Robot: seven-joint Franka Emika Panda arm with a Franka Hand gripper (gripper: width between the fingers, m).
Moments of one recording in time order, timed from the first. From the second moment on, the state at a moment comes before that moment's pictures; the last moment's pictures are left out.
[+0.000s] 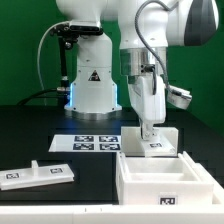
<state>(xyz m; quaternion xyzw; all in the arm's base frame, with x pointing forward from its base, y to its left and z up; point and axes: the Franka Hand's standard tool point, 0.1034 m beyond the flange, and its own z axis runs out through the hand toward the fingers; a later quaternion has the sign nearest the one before) 0.460 0.076 0.056 -0.69 0.72 0.00 0.05</state>
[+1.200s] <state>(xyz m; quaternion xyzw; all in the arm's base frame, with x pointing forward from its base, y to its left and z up) 0.468 0.088 0.058 -0.70 0.72 0.02 0.05</state>
